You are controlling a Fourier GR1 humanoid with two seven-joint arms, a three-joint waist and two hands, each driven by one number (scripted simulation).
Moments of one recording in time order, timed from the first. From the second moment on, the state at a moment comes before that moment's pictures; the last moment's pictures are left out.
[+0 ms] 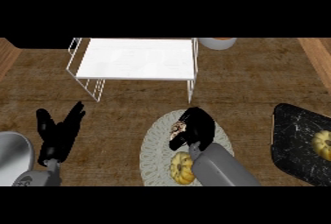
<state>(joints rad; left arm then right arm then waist) -0.07 0.30 -0.08 -1.32 0.27 0.11 0.24 -0.48 -0.01 0.62 -1.15 0.70 -0.38 1.13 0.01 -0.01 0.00</state>
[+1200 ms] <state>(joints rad) -0.10 0.29 -0.08 -1.32 0.25 0.09 0.28 -1.28 -0.01 0.92 -1.32 0.49 -0.41 1.19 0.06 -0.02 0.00</state>
